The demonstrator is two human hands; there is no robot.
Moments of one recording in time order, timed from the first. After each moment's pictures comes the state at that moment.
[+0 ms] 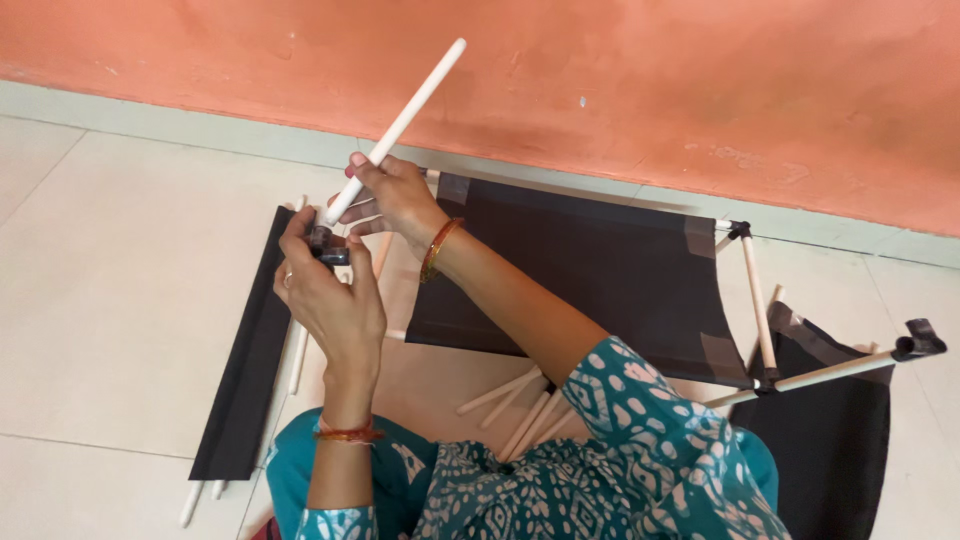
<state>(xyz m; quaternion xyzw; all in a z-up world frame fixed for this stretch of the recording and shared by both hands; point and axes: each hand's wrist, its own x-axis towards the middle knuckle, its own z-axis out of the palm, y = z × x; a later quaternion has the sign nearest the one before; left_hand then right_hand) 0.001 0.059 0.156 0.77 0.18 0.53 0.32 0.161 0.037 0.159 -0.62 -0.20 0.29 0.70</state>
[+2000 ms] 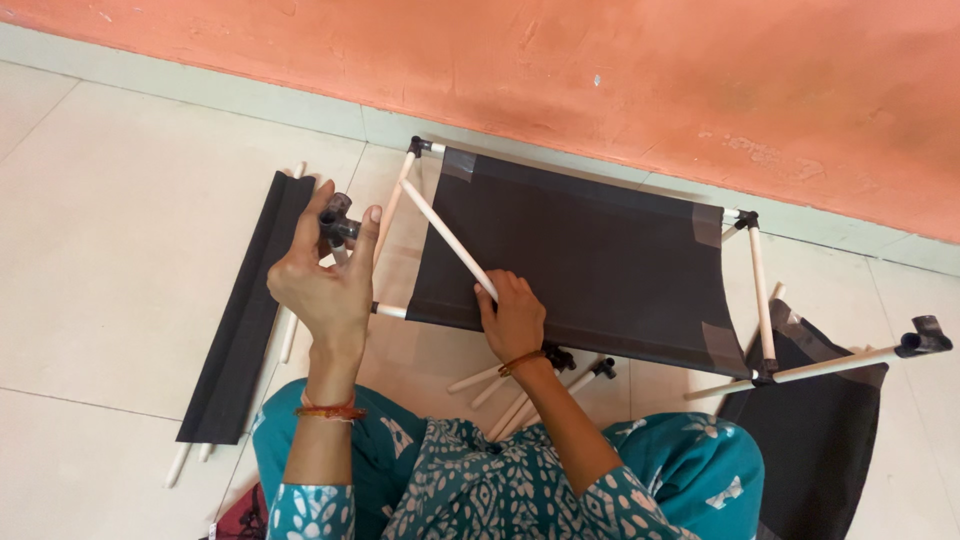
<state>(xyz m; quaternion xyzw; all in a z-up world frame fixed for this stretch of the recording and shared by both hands) -0.008 0.058 0.147 0.75 0.19 0.52 0.37 0.078 -0.130 0.028 -0.90 -0.24 -0.15 0.33</state>
